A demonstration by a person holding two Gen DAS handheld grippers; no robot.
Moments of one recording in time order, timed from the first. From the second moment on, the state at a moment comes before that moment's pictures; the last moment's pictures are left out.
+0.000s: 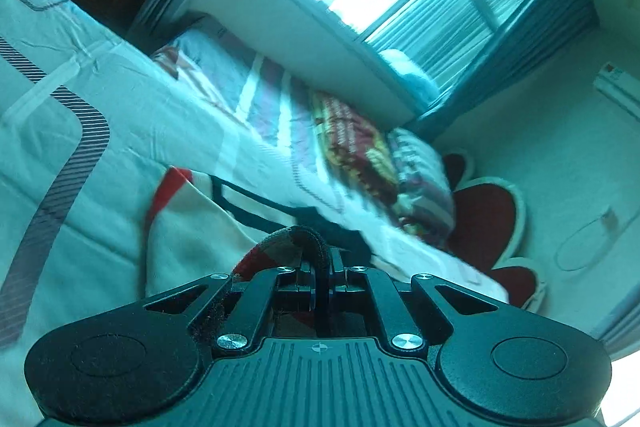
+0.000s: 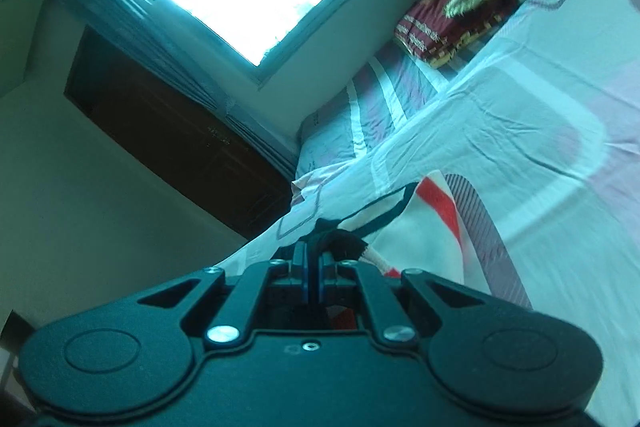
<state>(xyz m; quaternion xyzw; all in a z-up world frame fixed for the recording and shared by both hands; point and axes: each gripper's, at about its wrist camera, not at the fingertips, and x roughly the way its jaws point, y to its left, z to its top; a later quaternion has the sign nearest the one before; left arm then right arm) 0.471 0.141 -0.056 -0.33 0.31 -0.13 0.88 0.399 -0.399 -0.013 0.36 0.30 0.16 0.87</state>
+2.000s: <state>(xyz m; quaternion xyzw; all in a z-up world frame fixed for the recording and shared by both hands) 0.591 0.105 -0.084 -0.05 0.32 -0.12 0.94 0.501 -0.323 -0.053 -0.01 0.30 0.16 0.94</state>
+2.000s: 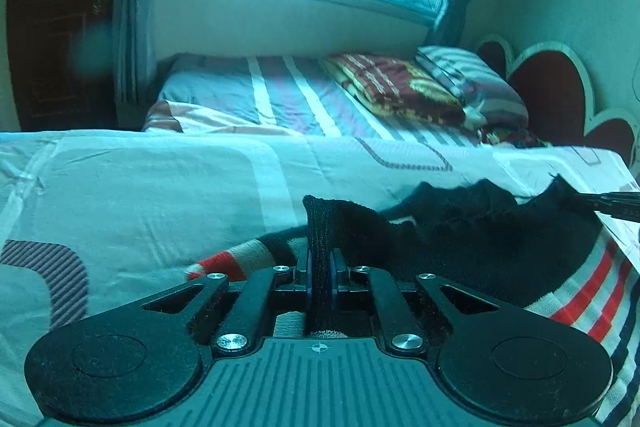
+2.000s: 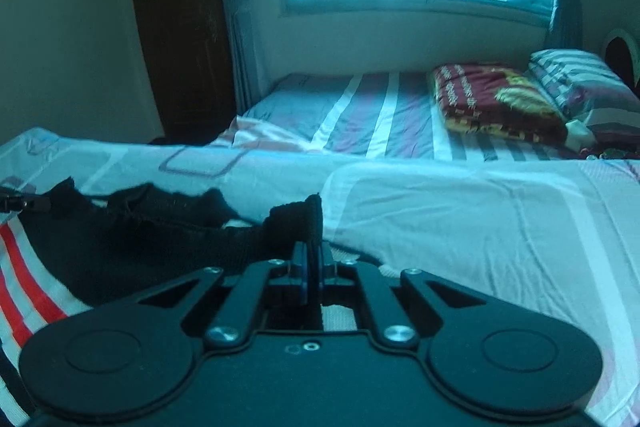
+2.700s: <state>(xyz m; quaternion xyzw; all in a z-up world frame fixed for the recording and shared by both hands) 0.569 0.027 -0.031 0.05 0.27 -0.12 0.95 0.481 -0.248 -0.048 -0.09 0.29 0.24 0.92</state>
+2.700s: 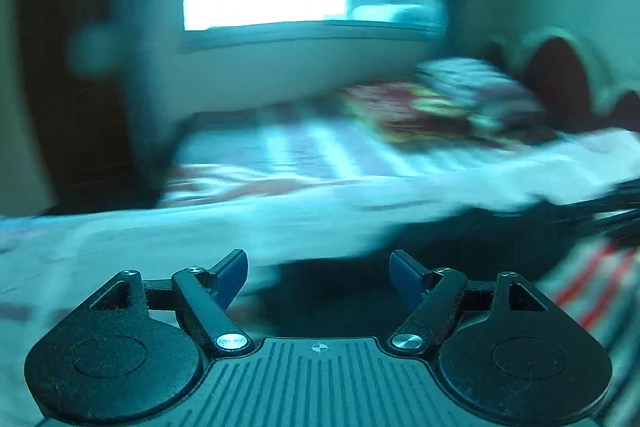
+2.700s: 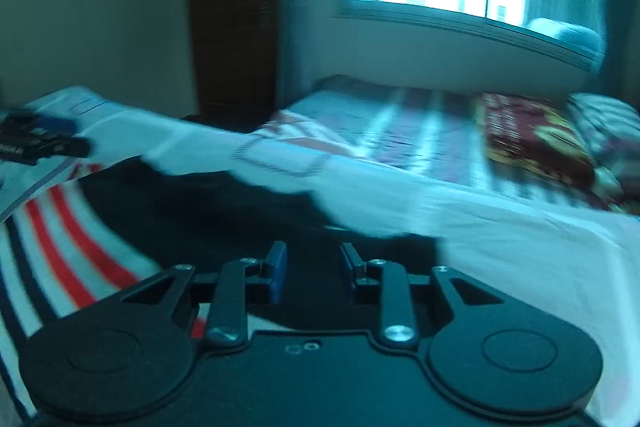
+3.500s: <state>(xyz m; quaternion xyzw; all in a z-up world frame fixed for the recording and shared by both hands) 0.524 0.015 -0.056 0.04 0.29 -0.12 0.95 0.434 -0.253 -0.047 -0.11 0.29 0.22 0.93</state>
